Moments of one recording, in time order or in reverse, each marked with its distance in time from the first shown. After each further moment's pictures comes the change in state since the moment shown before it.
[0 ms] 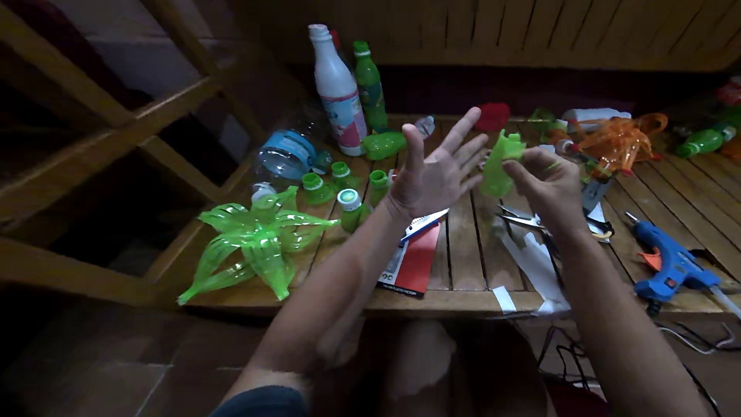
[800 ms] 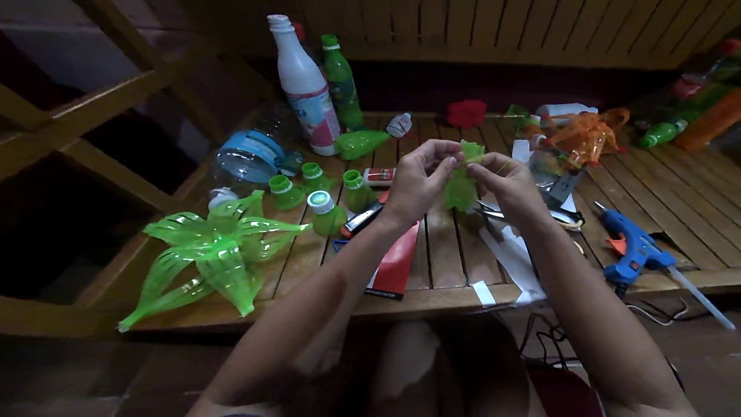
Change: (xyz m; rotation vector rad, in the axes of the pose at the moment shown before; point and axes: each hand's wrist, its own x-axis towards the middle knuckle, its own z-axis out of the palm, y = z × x) left_hand 0.003 -0.016 0.027 0.893 0.422 0.085; right_hand -0.001 0.008 0.009 0.254 -0.080 0.322
